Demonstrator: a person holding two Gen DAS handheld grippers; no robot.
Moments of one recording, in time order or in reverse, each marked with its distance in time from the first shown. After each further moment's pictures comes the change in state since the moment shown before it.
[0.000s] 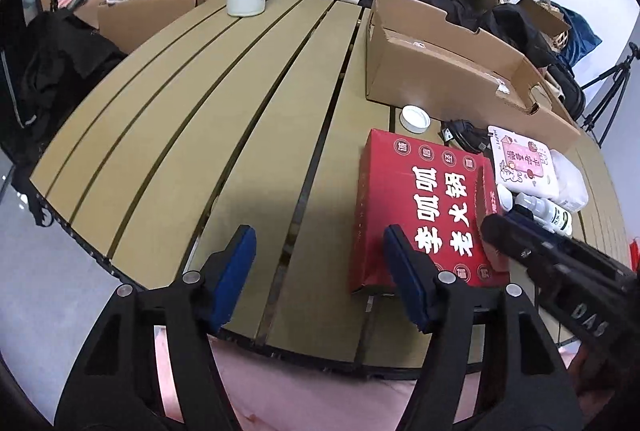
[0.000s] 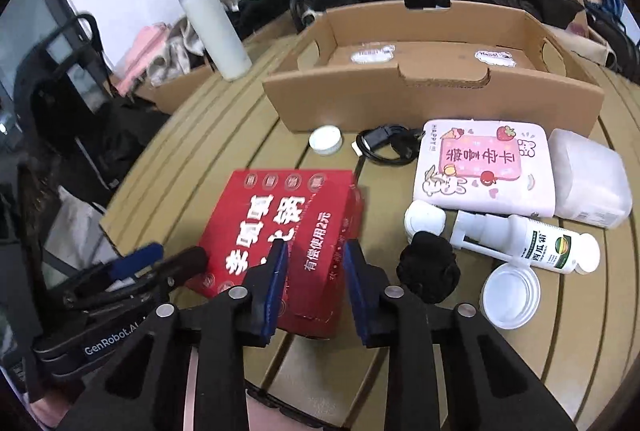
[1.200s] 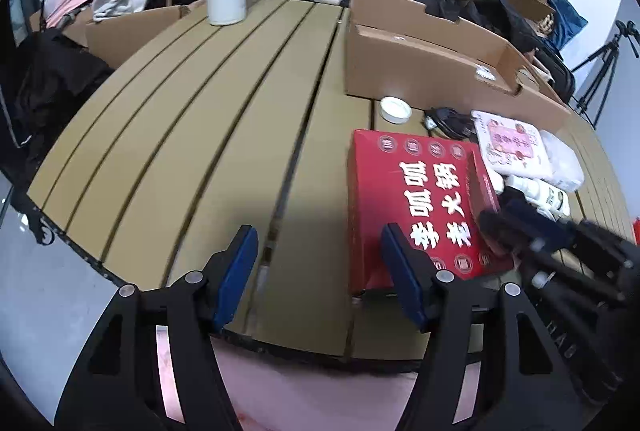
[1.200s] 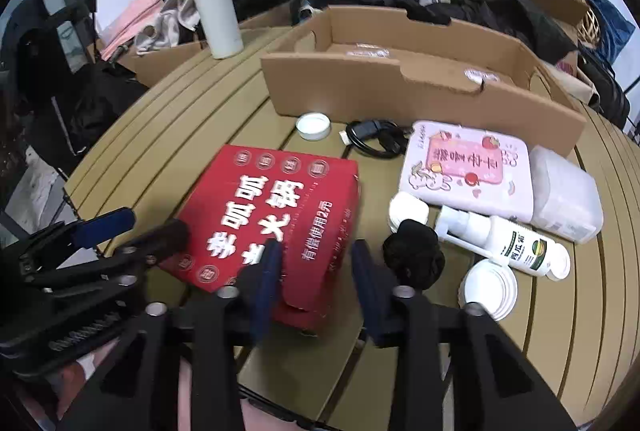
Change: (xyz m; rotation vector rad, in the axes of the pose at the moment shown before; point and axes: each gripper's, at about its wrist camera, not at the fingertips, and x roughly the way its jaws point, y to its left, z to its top) left arm -0.001 -0.010 -0.009 0.067 -0.018 -0.008; right arm -0.004 0.014 -0.016 -0.155 -0.057 -0.169
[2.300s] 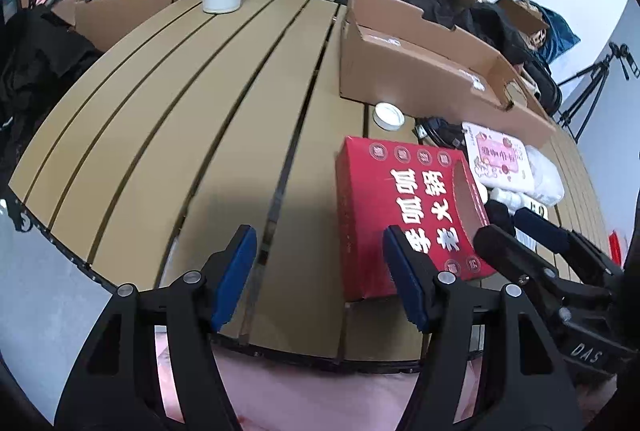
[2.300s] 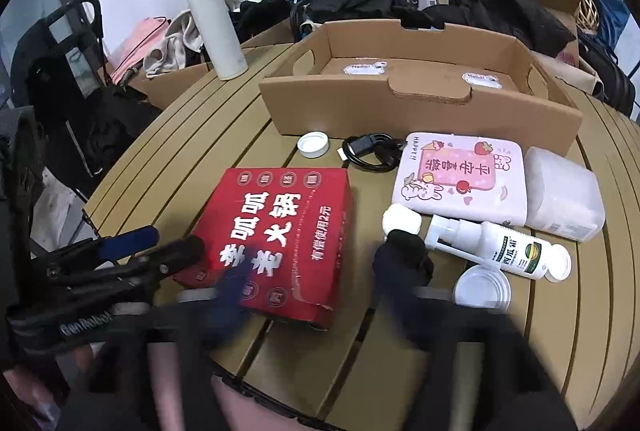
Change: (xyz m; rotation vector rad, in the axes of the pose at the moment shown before) left arm 0.001 0.017 0.011 -0.068 0.032 -0.097; right arm -0.008 -0.021 0.001 0.094 -0.036 0.137
